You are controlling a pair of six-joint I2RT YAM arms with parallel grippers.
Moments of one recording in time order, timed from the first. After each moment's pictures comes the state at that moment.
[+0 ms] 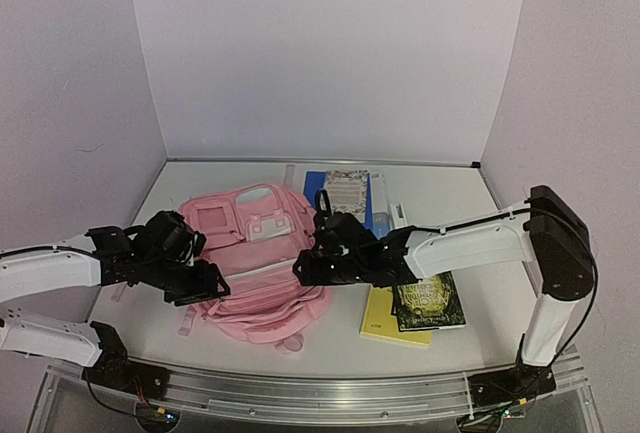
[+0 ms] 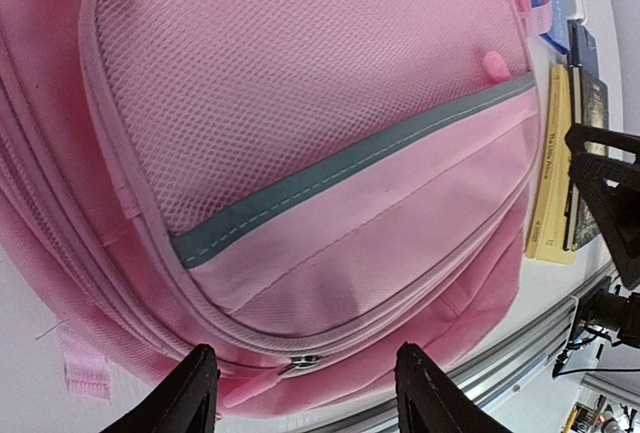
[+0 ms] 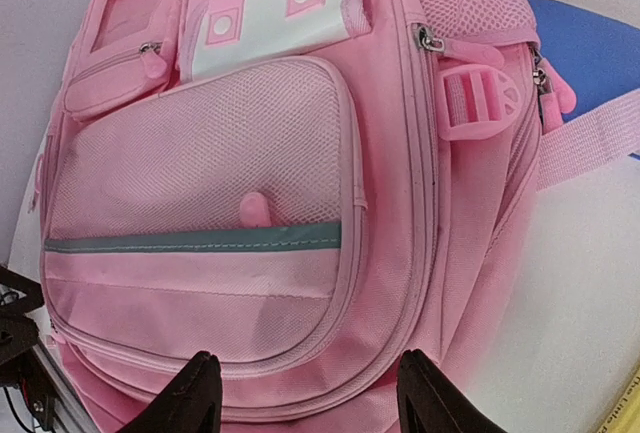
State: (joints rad) left arm -0.80 1.04 0.63 -0.57 0.10 -0.88; right arm 1.10 1.87 1.20 -0.09 0.20 0.77
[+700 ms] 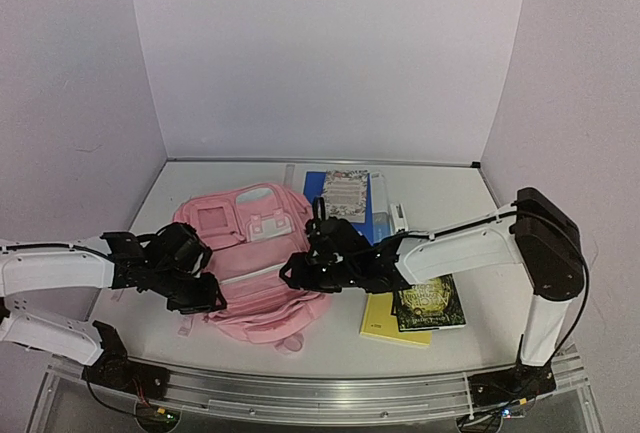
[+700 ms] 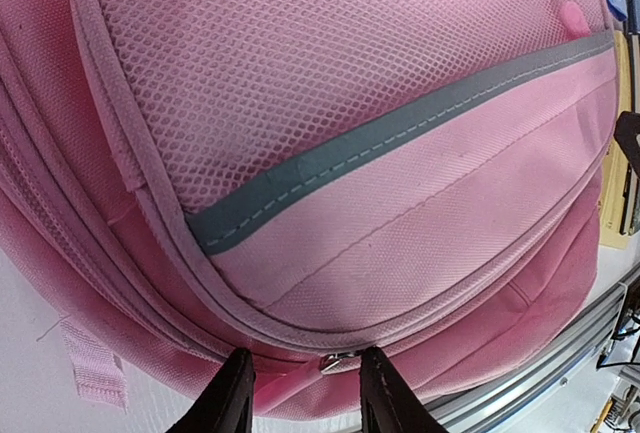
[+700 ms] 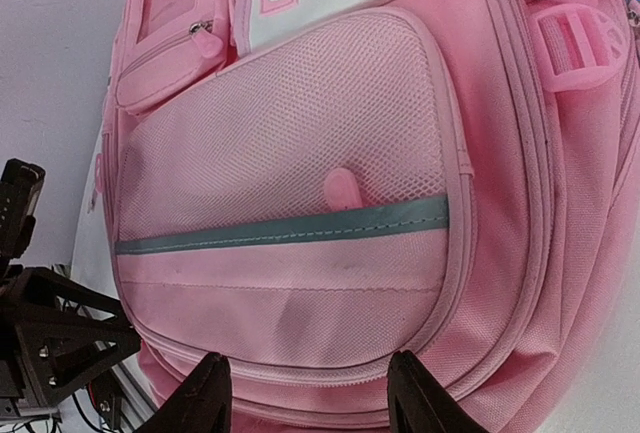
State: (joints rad) left arm -0.83 1.13 0.59 -0.56 0.08 -0.86; right arm 1.10 1.92 1.19 0.04 0.08 0.92
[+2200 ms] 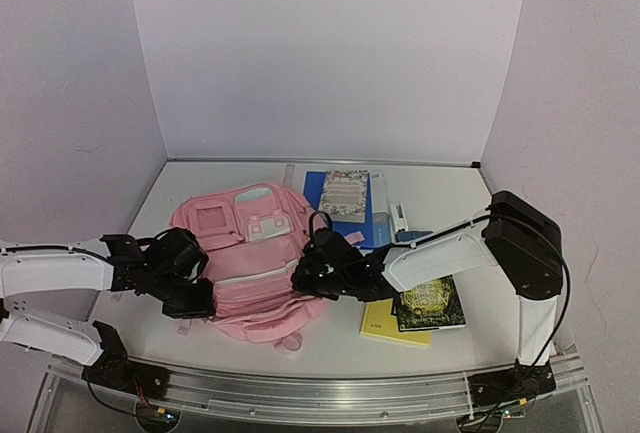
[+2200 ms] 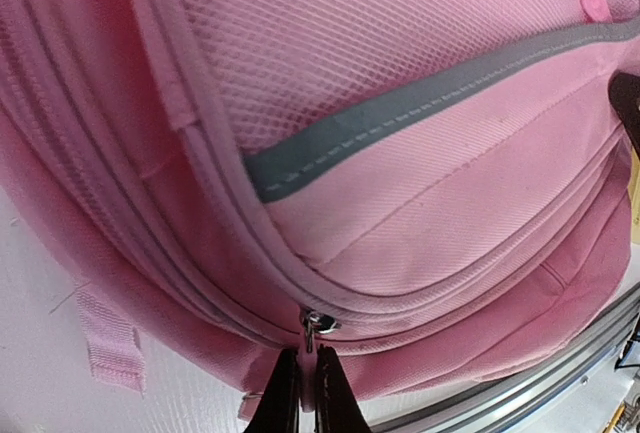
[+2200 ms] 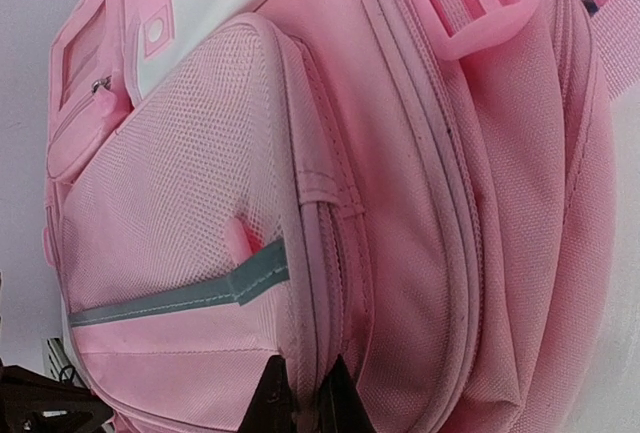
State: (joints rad) left arm -0.84 1.12 0.58 -0.62 0.06 -0.87; right arm 1.10 2.02 1.19 0.11 0.19 1.09
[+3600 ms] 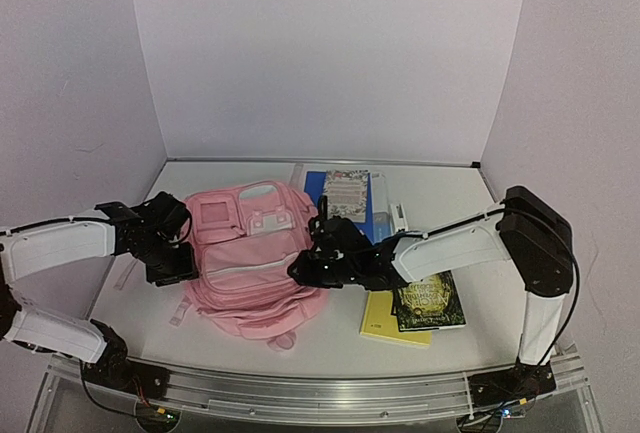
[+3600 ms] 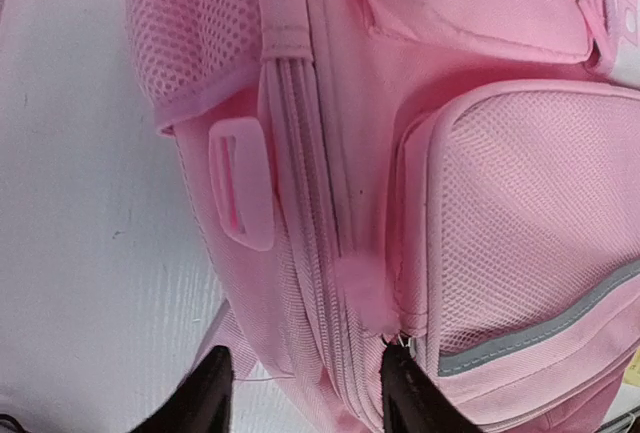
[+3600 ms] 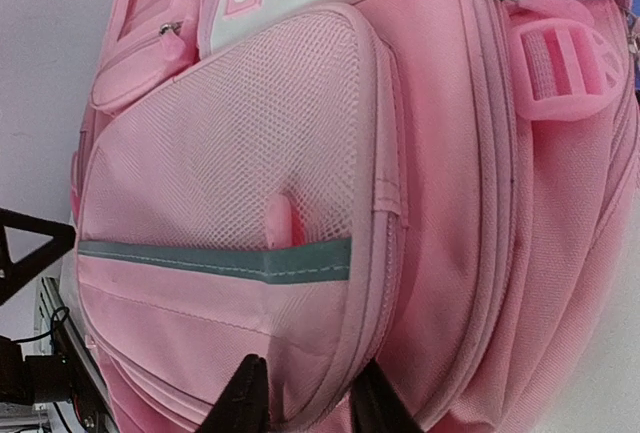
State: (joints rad) left arm -0.57 1.21 0.74 -0.74 -0.09 -0.78; right arm 1.06 1.97 1.18 0.12 0.07 0.88
